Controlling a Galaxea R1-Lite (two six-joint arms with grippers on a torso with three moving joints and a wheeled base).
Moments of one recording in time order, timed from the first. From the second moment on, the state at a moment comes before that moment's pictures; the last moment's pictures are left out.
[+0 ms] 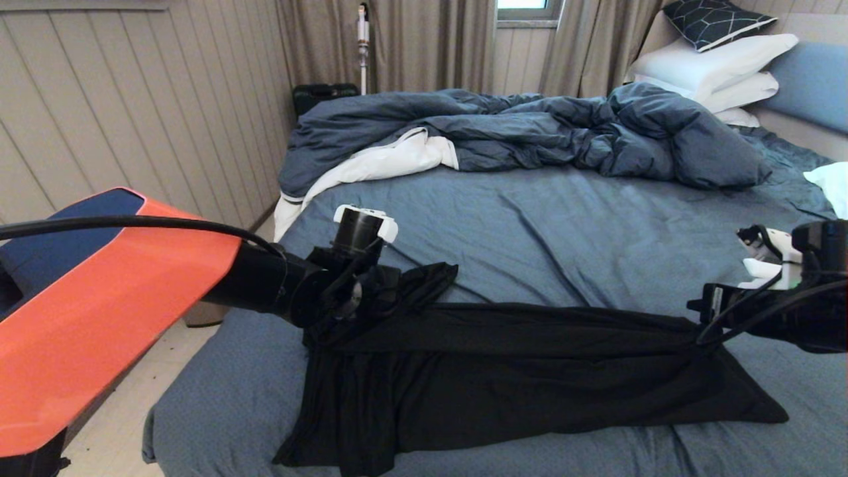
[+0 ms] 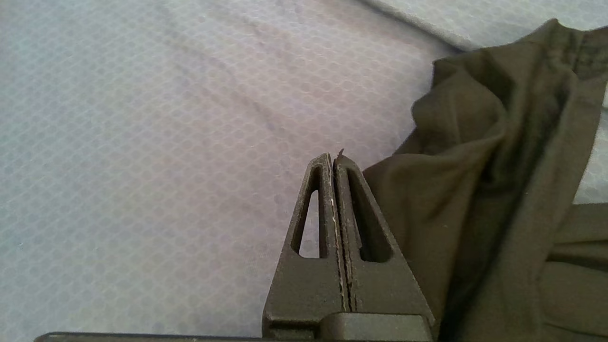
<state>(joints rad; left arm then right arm) -0.62 2.18 -1.38 -0.24 0.38 -0.13 -0.26 1.66 -0.78 -0.30 0.20 0.06</state>
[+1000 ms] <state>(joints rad) -0.64 2.20 -1.38 -0.20 0.32 -0.18 -0.27 1.69 -0.74 -0.36 0.20 0.06</state>
